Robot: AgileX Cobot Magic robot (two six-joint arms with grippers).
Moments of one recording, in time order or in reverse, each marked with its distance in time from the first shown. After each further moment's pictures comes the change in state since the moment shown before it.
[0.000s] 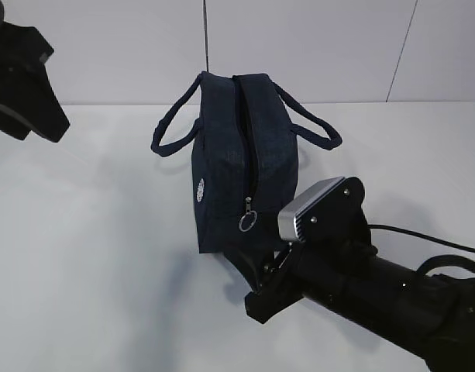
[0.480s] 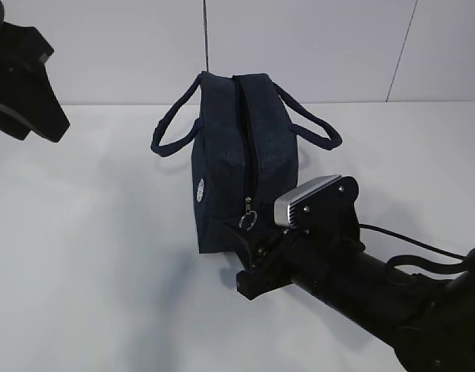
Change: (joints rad) left arm 0.000 0.000 0.000 0.000 0.000 -0.002; right arm 0.000 0.140 -0.053 0.099 -0.136 0.017
